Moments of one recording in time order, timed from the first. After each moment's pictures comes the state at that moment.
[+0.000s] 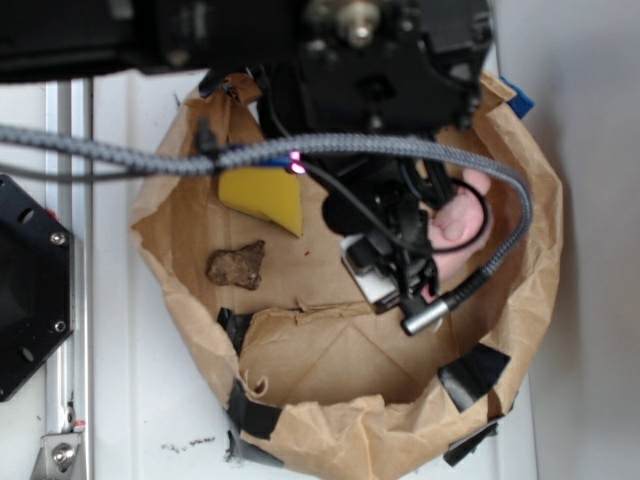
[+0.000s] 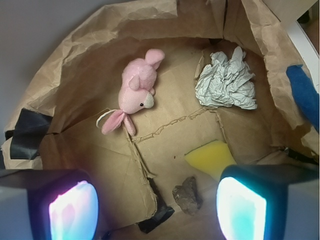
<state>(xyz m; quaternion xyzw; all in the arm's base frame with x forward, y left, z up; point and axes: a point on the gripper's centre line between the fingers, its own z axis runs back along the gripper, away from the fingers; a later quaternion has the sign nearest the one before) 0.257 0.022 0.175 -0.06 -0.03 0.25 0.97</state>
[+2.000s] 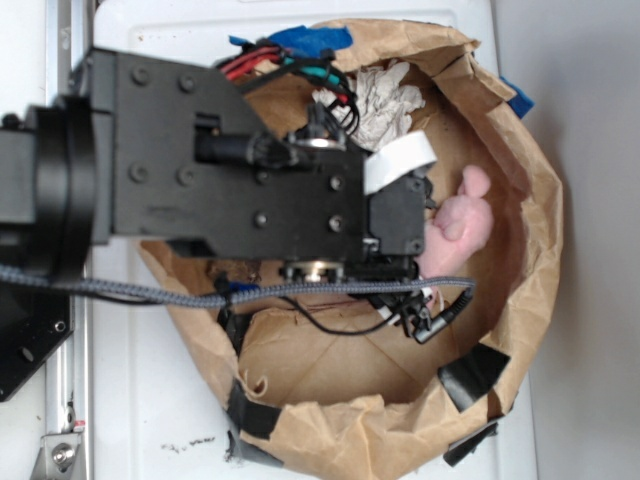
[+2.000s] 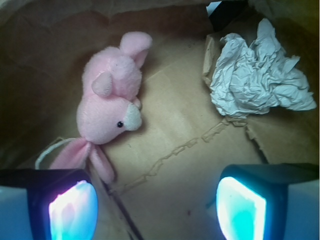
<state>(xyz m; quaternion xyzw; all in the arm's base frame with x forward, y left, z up) 0.275 0.012 0.089 0.00 -0.12 0.32 0.94</state>
